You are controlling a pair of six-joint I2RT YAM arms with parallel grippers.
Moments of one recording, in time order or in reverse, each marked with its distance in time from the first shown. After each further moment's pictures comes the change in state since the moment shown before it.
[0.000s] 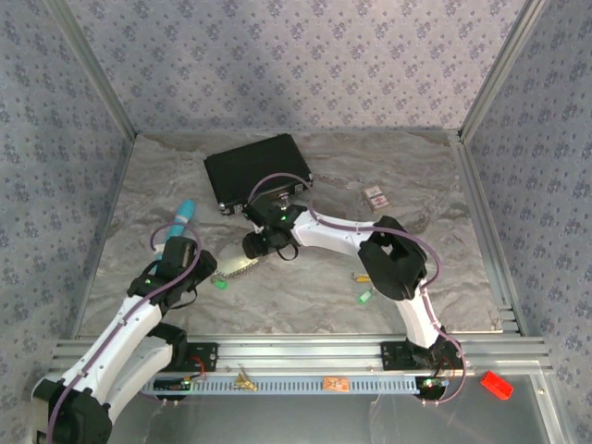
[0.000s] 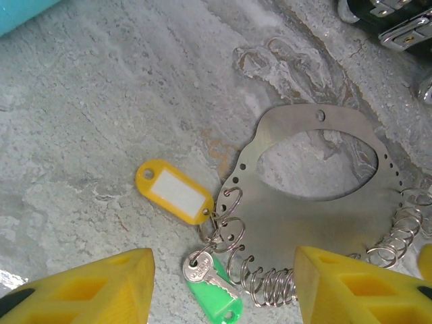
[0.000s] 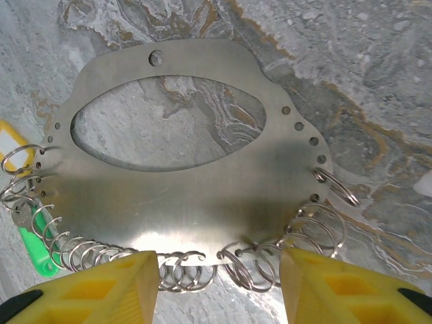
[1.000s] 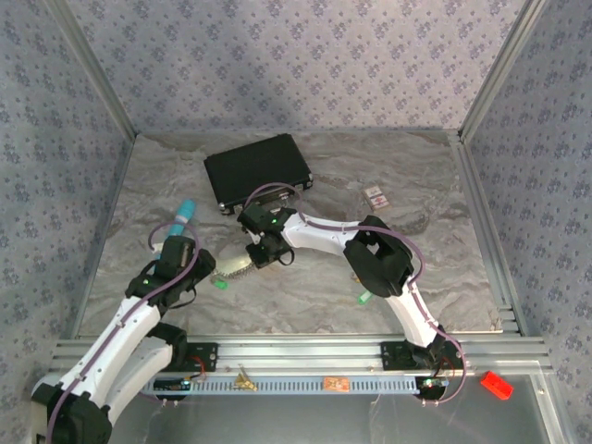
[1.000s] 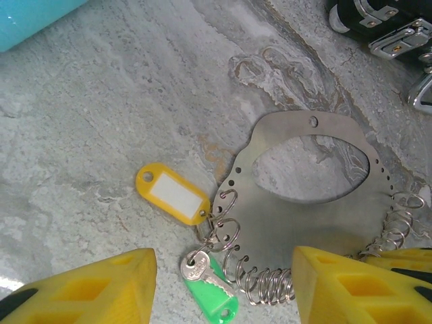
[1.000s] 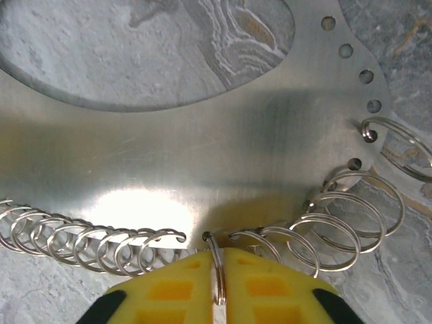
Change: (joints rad) left arm 0.000 -0.022 0.017 -0.027 -0.011 0.000; right arm 0.014 0.091 0.059 -0.134 -0.030 -0.085
